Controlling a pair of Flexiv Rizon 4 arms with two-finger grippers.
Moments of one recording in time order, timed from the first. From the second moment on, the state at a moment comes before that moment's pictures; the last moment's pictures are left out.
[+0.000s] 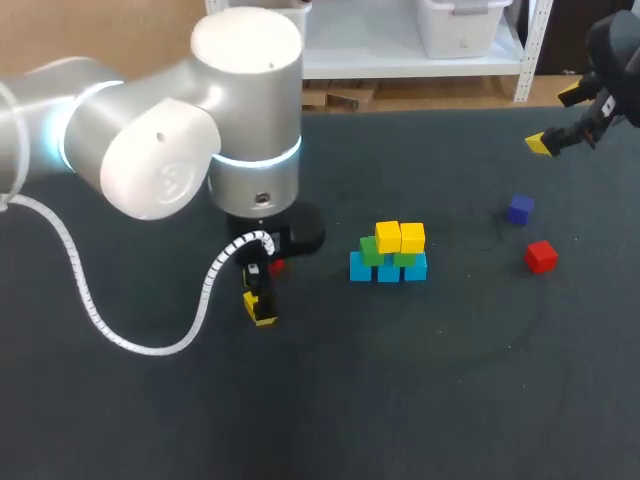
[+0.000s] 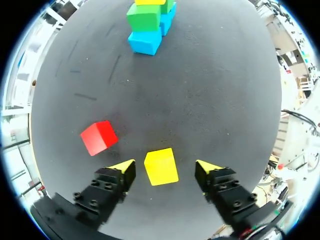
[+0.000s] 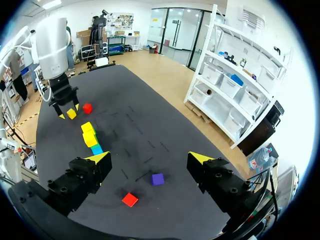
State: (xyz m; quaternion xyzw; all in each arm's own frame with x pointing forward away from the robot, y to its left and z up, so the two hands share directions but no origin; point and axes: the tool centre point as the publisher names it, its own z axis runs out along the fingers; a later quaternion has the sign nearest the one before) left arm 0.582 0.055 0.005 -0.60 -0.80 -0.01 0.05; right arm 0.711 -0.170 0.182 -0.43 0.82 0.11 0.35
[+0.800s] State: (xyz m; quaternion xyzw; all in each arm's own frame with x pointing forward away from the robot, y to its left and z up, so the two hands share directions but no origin) left arm 0.617 0.067 0.035 -0.65 -0.75 -0.08 0.02; right arm 0.711 -0.170 0.183 -0.43 0.82 0.11 0.35
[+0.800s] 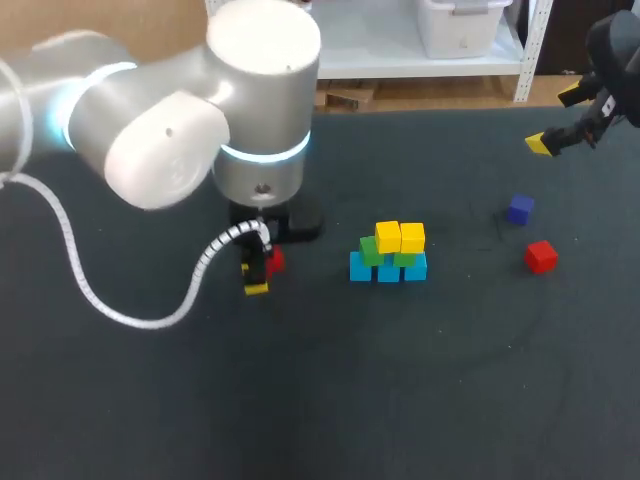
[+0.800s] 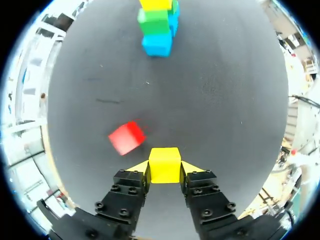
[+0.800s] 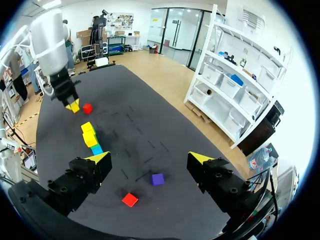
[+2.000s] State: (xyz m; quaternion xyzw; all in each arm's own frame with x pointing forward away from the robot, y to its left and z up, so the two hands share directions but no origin) left arm 0.667 -0.040 0.102 -0.73 -0.69 -0.05 -0.01; right arm 0.711 -0.170 0.182 -0.43 0.82 0.11 0.35
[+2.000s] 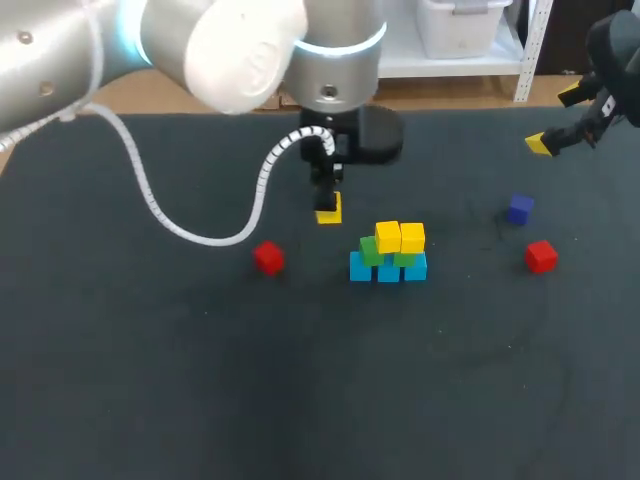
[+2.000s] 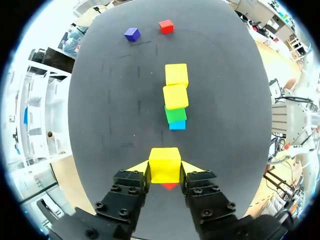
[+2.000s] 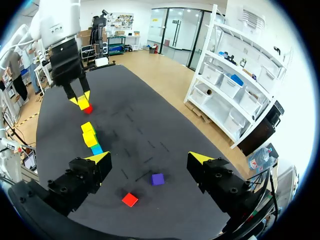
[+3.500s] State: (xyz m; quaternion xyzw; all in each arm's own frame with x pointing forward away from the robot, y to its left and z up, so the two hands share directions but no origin) left arm 0.644 -0.082 0.074 -0.74 -0.67 -0.04 0.02; right arm 0.711 -0.170 0.182 -0.43 0.82 0.11 0.35
